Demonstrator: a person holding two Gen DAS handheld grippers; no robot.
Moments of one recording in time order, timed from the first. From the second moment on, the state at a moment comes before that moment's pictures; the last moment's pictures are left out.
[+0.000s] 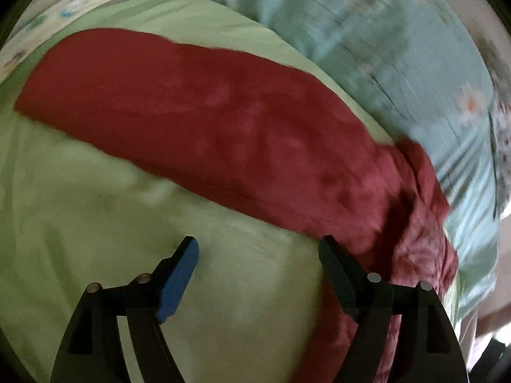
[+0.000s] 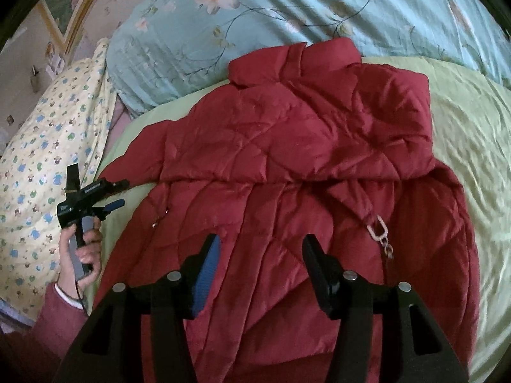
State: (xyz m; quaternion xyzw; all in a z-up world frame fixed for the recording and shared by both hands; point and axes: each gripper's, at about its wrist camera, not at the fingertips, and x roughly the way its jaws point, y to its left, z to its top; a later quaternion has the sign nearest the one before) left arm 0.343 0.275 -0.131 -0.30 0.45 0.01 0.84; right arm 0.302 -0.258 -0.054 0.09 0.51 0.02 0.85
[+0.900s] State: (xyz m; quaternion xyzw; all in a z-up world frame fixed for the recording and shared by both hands) left arm 0.301 0.317 -0.043 -0.28 0.32 0.02 0.90; right arm 0.276 -0.259 -0.053 0.11 0.51 0.01 0.86
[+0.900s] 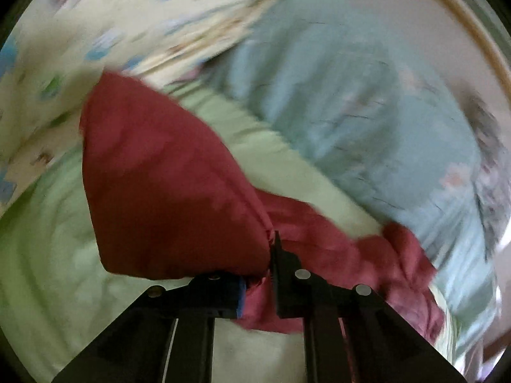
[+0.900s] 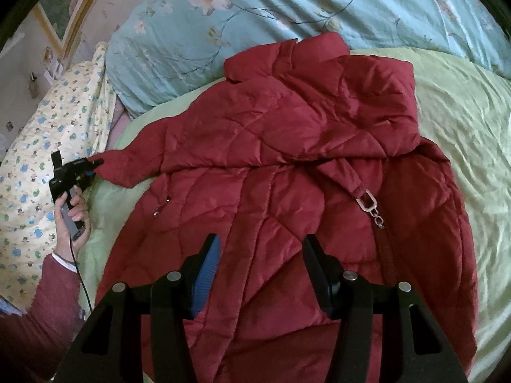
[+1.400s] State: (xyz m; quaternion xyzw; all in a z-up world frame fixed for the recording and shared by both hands) left arm 0.312 0.130 -0.014 -0.13 0.34 -0.16 0.92; right arm 0.273 -0.282 -0.043 0.15 0.49 0.00 0.86
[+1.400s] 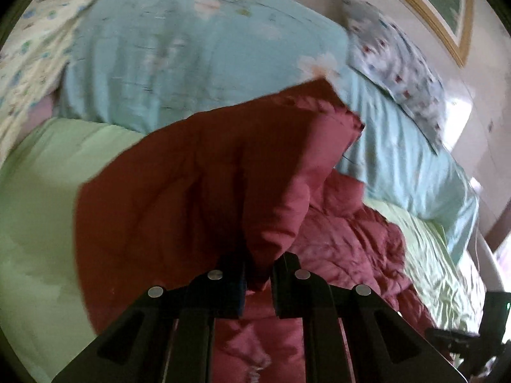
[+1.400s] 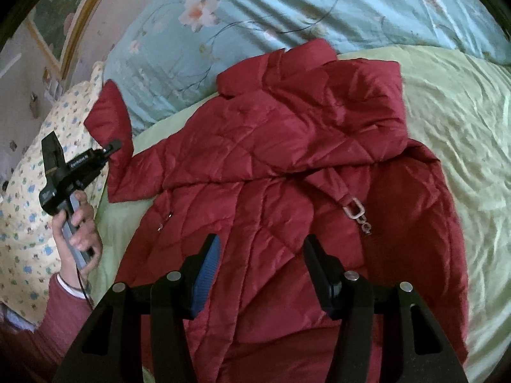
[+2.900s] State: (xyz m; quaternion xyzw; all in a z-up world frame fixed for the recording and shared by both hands) left arm 0.419 -0.116 -0.117 0.00 0.42 -0.32 0.85; right arm 0.400 -0.397 -0.085 0.36 0.45 0.03 0.82
